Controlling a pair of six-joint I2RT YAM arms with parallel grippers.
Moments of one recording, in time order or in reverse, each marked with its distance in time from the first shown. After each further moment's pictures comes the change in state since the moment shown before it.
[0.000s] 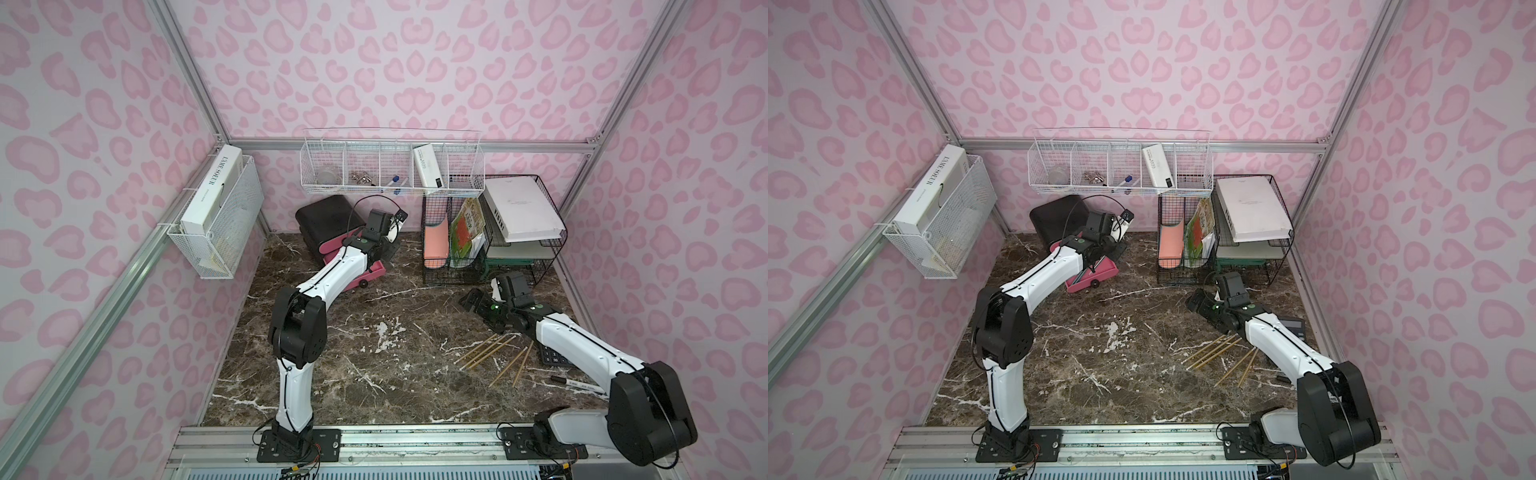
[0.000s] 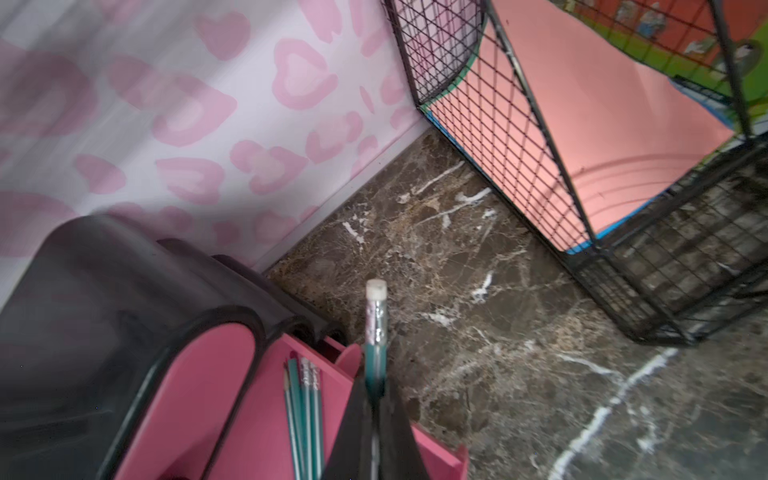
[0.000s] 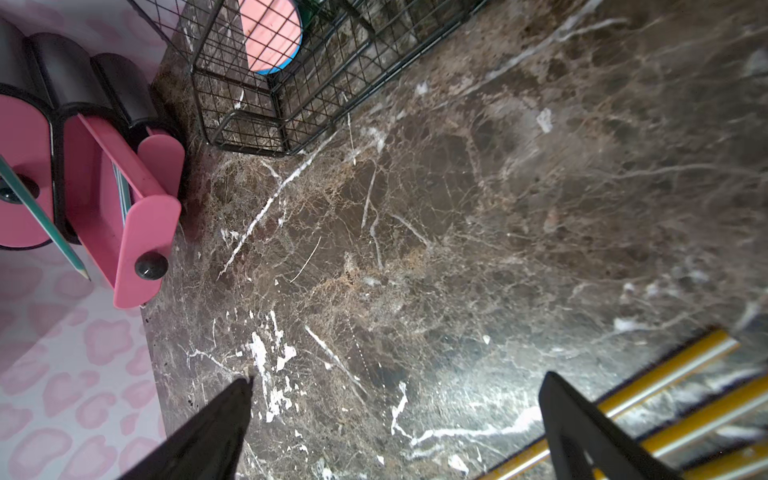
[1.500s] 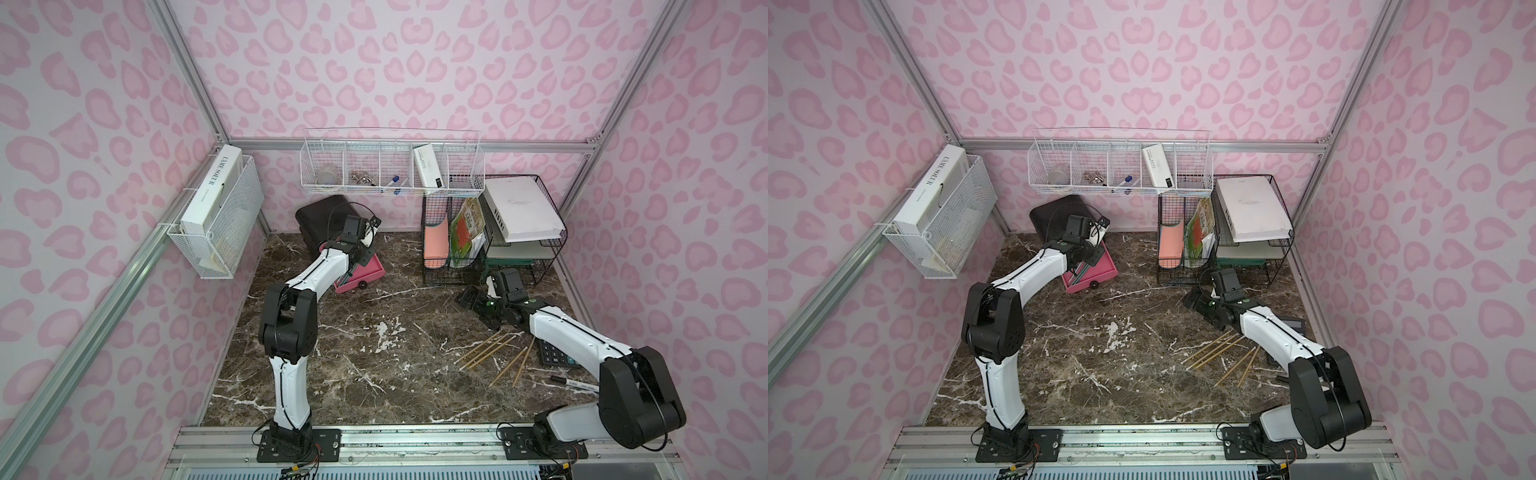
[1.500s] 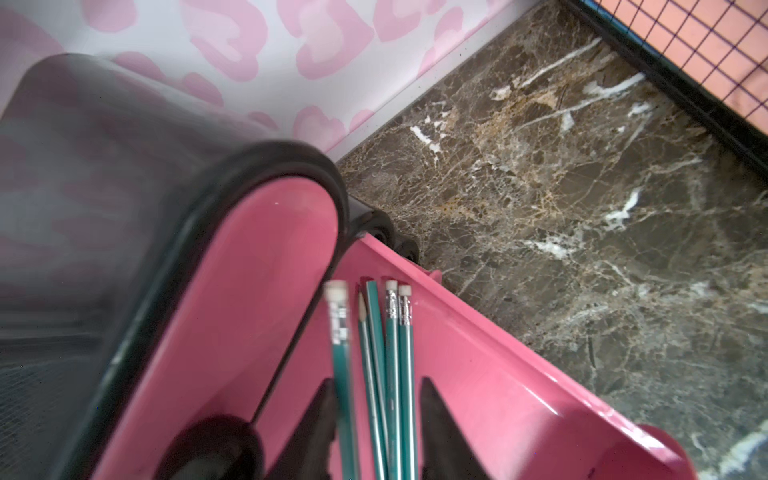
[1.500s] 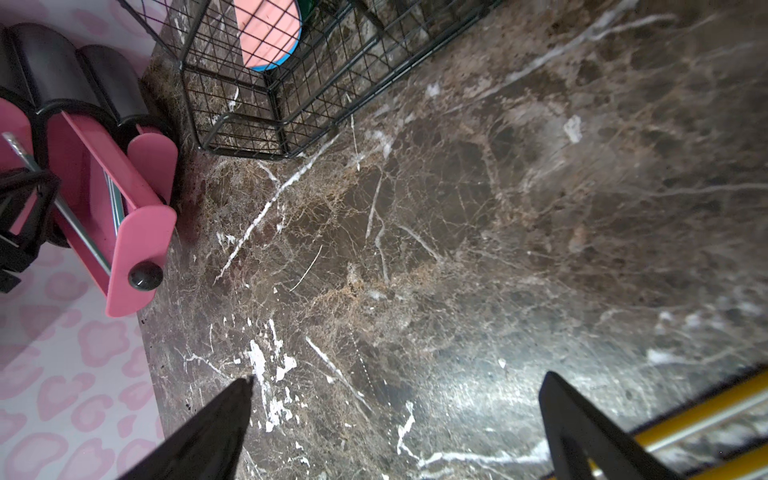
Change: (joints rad) left arm 0.137 -0.013 -0.115 0.019 -0.006 0.020; right arm 0.005 0.072 0.035 0.024 -0.014 -0.003
